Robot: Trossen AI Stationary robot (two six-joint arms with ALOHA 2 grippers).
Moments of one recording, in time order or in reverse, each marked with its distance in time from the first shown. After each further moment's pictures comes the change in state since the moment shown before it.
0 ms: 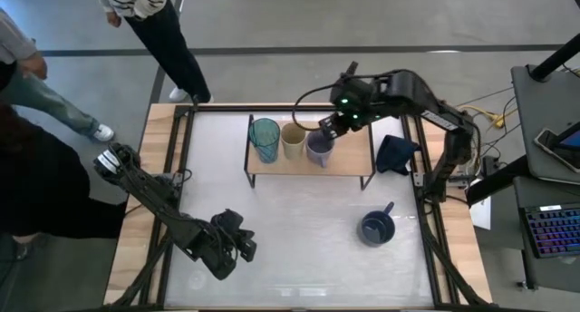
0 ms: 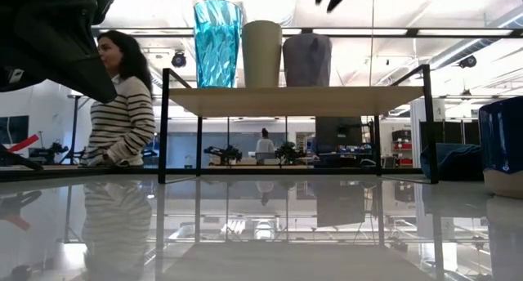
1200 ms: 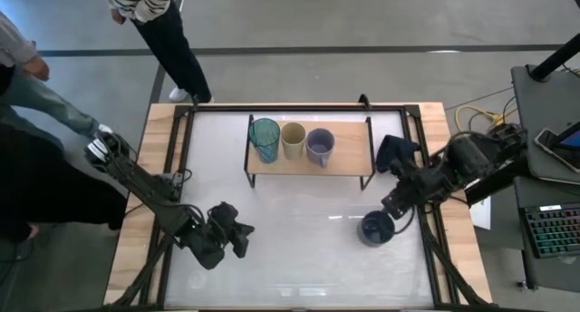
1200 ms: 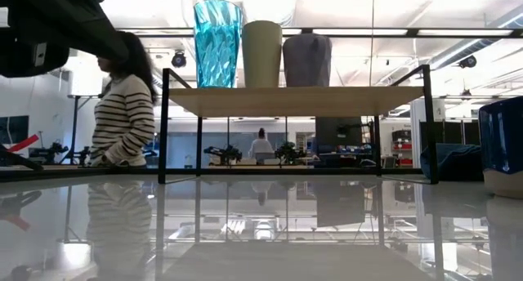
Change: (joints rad) left arm 0.001 -0.174 -0.107 0.154 -0.054 0.194; right arm 0.673 -0.480 -0.618 0.000 -0.105 0.619
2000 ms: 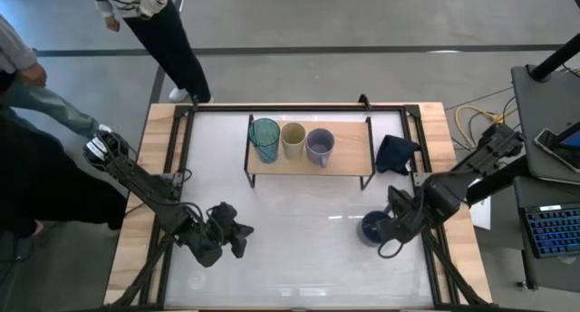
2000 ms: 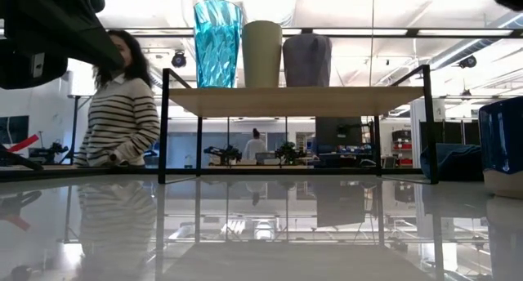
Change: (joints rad) left arm 0.000 -0.023 -0.071 0.097 0.013 0.021; right arm 0.203 -0.063 -0.559 0.362 -0.139 0.524
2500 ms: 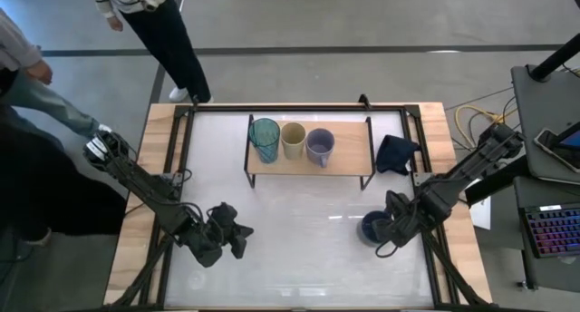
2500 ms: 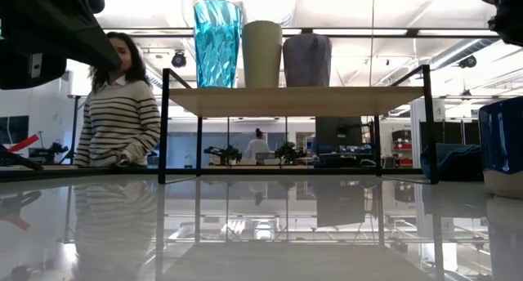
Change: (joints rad) left arm 0.000 0.000 0.000 0.000 0.020 -0.003; right arm 0.017 0.002 -0.179 0.150 0.038 0.113
